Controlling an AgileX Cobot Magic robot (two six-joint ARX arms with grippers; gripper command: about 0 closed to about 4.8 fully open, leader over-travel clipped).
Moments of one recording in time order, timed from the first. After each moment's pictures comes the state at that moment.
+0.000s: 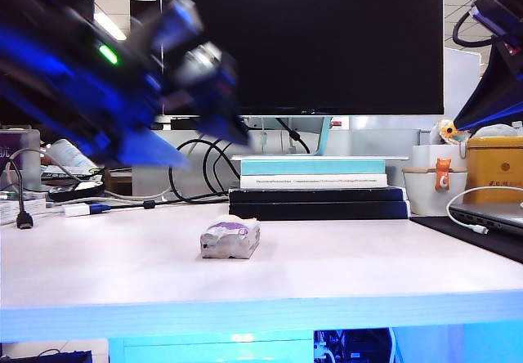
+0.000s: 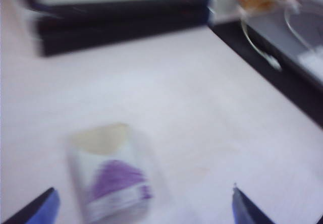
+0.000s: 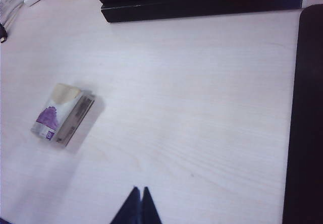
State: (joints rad) left arm -0.73 1.41 0.54 0.49 -0.07 -0.21; right arm 0.09 1.04 0.60 -0.14 -0.47 0.15
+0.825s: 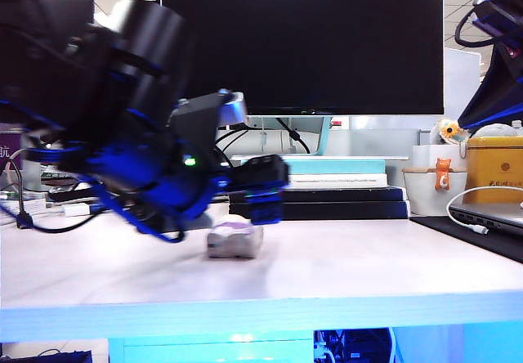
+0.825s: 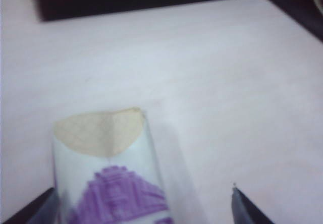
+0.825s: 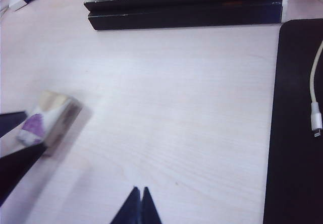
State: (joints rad) left arm -0.80 1.82 0.65 0.76 -0.29 -0.24; right arm 0.09 1.04 0.60 -0.12 -0.42 0.13
